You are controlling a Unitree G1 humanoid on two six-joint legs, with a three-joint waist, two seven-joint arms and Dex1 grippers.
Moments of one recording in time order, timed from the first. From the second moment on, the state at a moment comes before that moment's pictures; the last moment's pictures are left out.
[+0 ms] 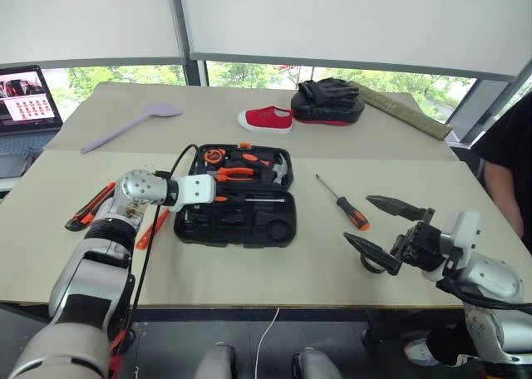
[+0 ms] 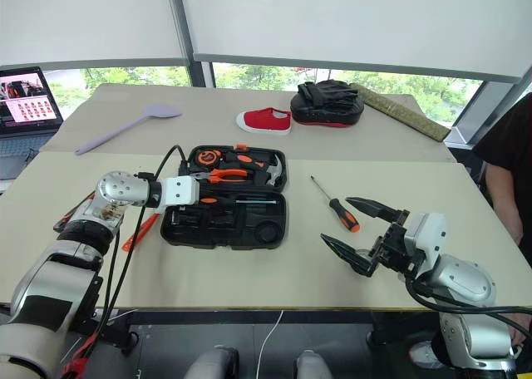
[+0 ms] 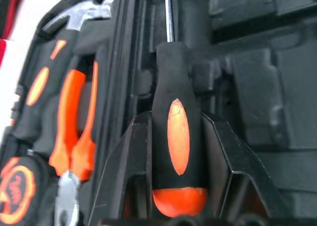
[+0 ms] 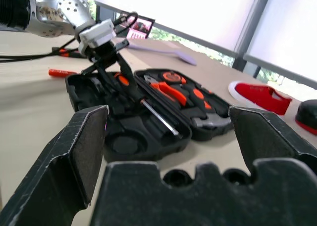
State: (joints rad) left arm -1.03 0.60 -0.28 1.11 0.20 -0.70 -1.11; right arm 0.03 -0.61 -0.24 -0.32 0.57 -0.03 0.94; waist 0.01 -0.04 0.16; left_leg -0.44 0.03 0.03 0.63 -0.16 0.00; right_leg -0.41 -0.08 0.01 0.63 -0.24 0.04
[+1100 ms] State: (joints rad) left arm -0.99 0.48 0.00 1.20 -0.02 -0.39 -1.14; right arm 0.10 -0.59 -0.24 -0.43 0.57 0.01 0.86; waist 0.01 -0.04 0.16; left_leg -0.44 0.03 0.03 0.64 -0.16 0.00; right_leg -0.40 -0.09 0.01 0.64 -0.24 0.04
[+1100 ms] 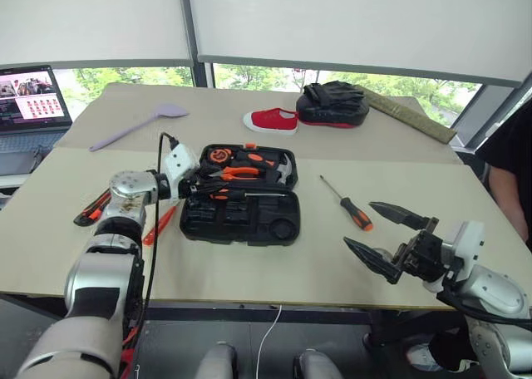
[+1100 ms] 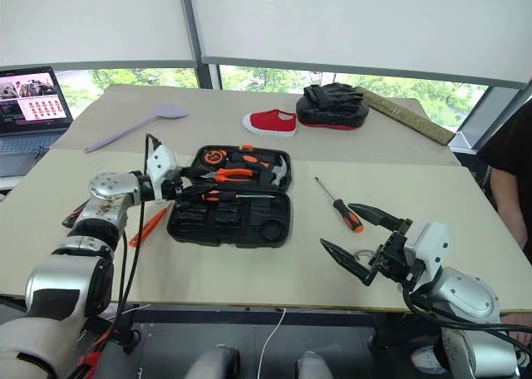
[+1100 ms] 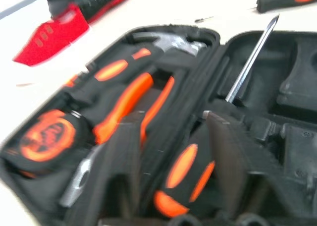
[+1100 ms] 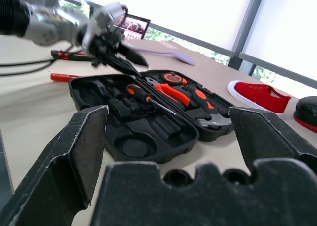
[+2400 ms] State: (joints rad) left arm -1.05 0.48 -0.10 1.24 0.13 -0.38 -1.06; right arm 0.17 -0.57 -0.23 -0.47 0.57 0.02 0.82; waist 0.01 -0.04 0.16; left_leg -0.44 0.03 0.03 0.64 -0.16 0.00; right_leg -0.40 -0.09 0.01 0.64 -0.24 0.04
